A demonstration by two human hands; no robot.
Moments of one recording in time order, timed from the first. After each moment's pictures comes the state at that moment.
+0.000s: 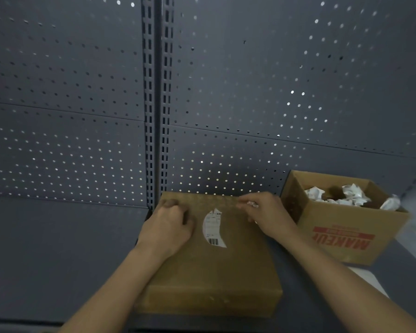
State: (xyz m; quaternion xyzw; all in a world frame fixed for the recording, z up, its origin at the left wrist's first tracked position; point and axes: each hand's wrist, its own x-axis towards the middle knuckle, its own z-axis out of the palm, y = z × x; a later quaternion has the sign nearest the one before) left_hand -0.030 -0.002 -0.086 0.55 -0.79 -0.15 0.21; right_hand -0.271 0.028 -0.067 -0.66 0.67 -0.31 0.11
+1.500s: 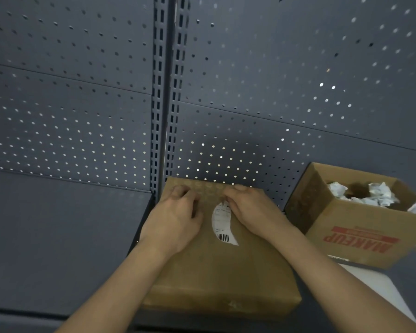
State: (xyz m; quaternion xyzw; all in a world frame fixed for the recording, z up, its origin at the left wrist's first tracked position) left_hand -0.030 -0.014 -0.110 0.52 -0.80 -0.13 0.27; right_hand -0.230 -0.003 -0.082 -0.80 0.59 -0.10 -0.06
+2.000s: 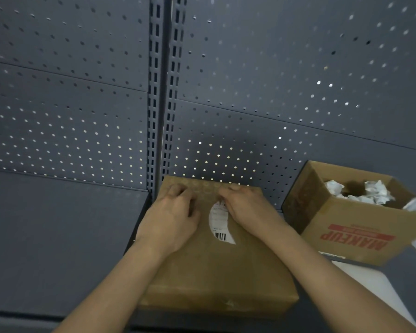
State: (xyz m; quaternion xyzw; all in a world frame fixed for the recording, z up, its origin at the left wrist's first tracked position) left_hand -0.030 -0.013 -0.108 0.52 -0.80 -0.13 0.27; right_hand -0.226 -0.008 -0.087 -0.79 0.60 -0.06 -0.09
